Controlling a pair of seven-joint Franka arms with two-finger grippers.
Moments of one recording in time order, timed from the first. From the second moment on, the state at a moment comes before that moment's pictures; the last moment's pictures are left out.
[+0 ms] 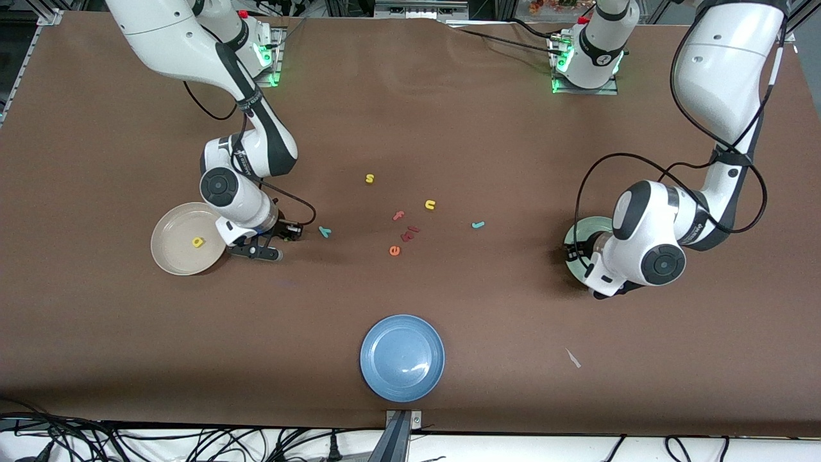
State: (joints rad) left arm 0.04 0.64 -0.27 -1.59 0.05 1.84 -0.59; right arm 0.34 0.53 -0.01 -1.99 0.09 2.46 0.41
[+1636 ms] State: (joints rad) left arm -0.18 0.70 -0.40 -1.81 0.24 2.37 -1.88; right arm 0.36 0.43 -0.19 -1.97 0.10 2.22 -0.19
